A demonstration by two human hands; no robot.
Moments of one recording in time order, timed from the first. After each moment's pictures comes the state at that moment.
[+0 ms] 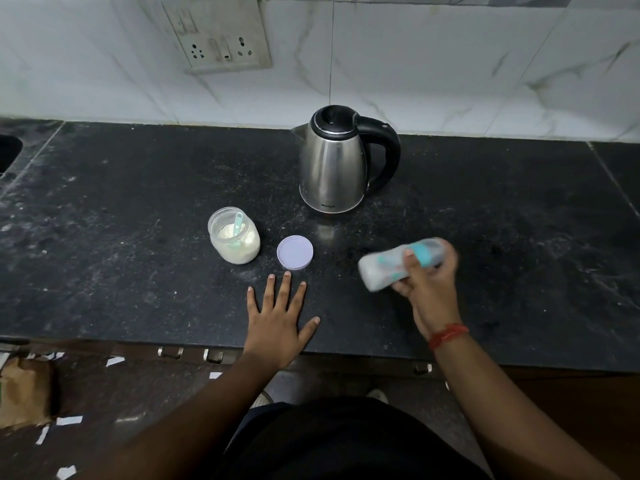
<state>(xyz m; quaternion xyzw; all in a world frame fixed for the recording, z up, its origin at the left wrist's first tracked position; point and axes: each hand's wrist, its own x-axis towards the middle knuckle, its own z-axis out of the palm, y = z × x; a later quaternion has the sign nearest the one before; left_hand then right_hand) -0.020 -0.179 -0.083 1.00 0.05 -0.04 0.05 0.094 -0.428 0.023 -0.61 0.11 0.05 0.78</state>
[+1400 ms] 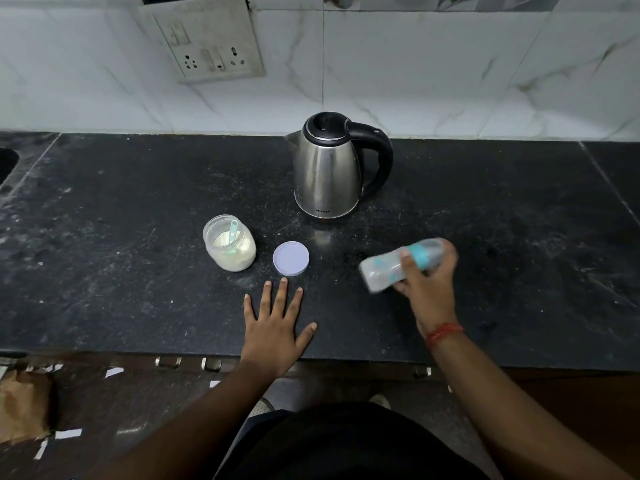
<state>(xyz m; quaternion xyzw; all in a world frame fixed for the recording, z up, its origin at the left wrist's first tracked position) -0.020 -0.181 -0.077 1.00 0.05 -0.05 0.04 0.101 -0.434 0.022 -0.69 0.09 0.05 0.72</state>
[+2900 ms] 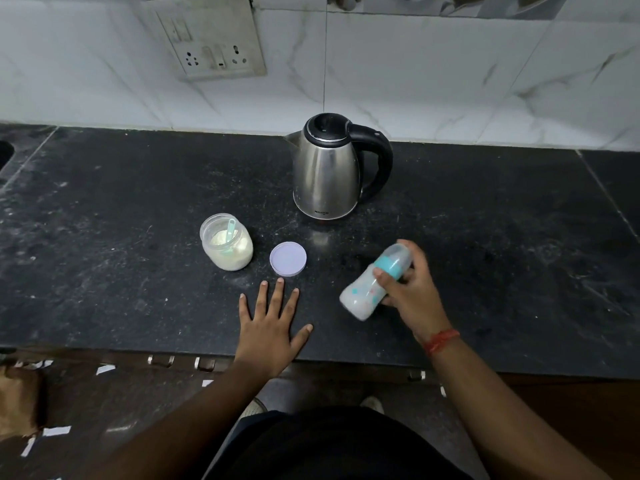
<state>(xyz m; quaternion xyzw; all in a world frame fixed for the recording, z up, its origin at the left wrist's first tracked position) -0.020 -0.178 -0.081 1.00 0.05 -0.05 0.05 0.094 -0.427 0.023 -0.70 0.04 0.11 0.70</state>
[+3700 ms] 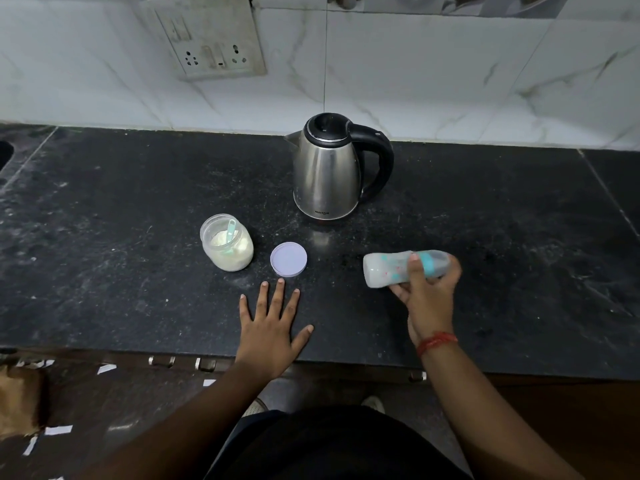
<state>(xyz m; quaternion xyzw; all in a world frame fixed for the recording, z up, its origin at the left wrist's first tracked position) -0.020 -0.181 -0.076 1.00 0.05 -0.06 0.04 0.096 -0.430 0.016 -0.63 0.12 0.05 0.77</state>
